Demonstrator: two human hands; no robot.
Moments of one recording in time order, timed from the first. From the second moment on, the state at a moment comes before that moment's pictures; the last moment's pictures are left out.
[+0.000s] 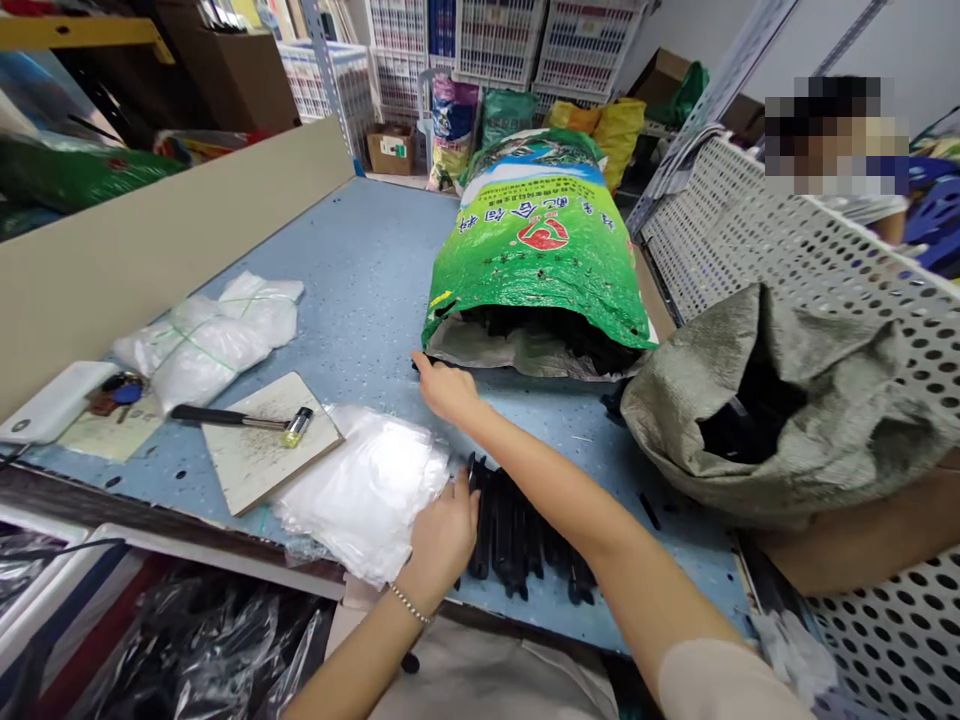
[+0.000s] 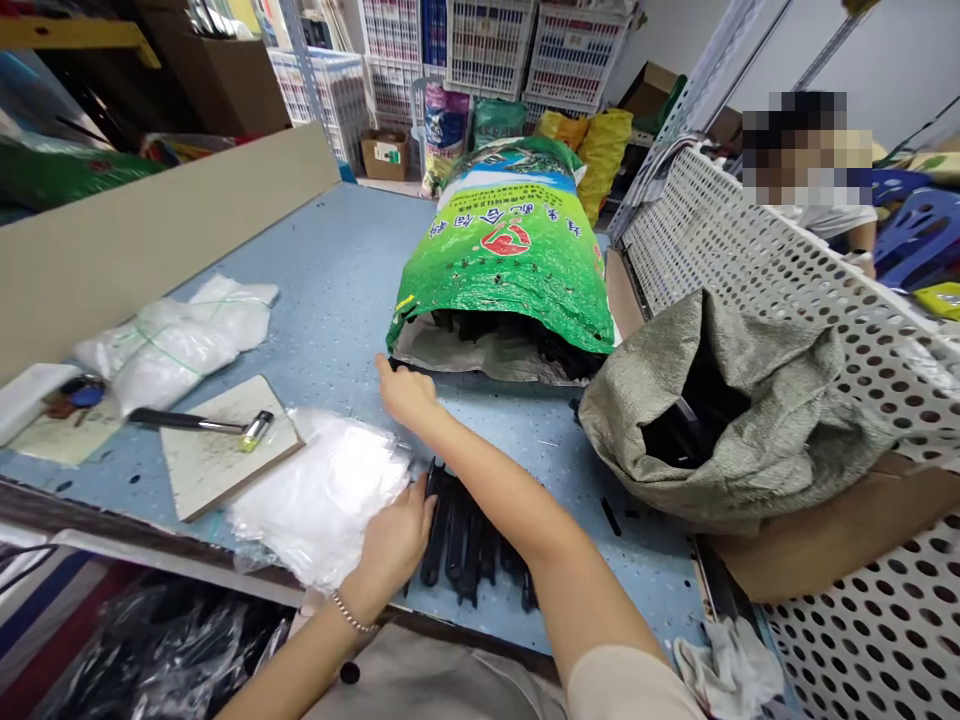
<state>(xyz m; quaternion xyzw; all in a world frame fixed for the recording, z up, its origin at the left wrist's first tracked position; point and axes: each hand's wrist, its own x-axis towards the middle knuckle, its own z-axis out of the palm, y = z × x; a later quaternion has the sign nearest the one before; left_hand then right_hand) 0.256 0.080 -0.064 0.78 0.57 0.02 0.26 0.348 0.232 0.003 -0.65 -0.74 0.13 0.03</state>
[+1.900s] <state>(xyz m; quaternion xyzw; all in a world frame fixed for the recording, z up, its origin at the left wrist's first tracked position) 0.245 0.080 0.019 0.39 0.43 0.39 0.72 0.417 0.112 0.010 -0.52 -0.72 0.35 0.30</state>
